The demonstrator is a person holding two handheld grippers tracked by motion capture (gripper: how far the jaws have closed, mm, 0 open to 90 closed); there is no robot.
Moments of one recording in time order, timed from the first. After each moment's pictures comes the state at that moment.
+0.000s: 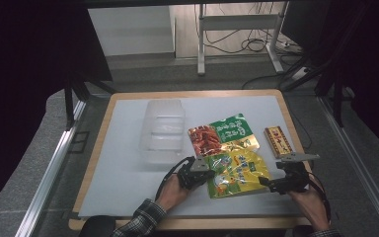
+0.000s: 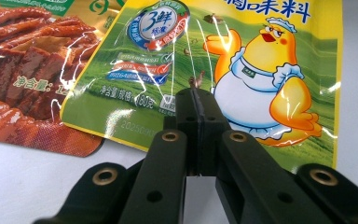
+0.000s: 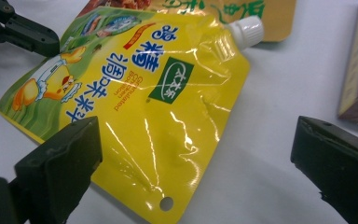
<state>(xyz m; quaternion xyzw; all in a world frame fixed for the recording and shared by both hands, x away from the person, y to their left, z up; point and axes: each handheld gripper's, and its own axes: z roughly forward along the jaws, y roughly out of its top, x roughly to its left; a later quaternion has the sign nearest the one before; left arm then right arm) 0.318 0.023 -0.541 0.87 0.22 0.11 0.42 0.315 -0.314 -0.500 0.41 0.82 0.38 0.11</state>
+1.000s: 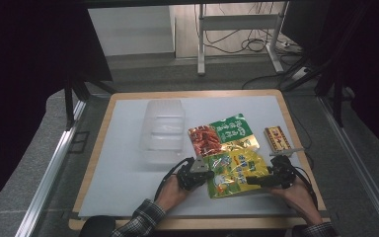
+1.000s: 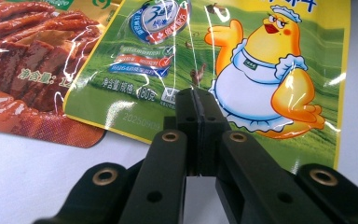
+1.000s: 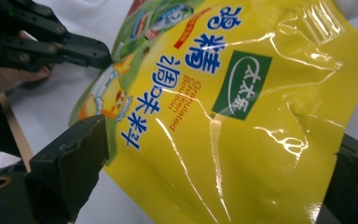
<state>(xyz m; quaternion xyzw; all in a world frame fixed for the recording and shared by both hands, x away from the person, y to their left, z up) 0.315 0.025 -0.541 0.88 0.22 0.11 0.41 0.335 -0.289 -0.512 0.43 0.81 0.39 -0.04</state>
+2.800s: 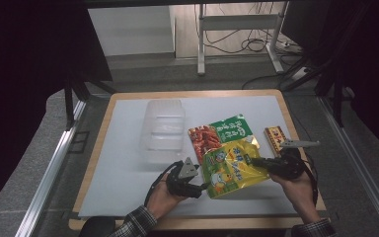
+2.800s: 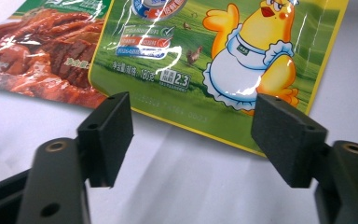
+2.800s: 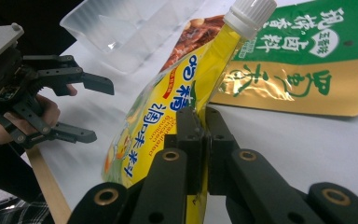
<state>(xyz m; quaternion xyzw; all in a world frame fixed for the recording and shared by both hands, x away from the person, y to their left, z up) 0.286 0.051 -0.522 0.86 0.25 0.14 0.43 0.326 -0.287 -0.459 0.41 0.78 0.47 0.03</state>
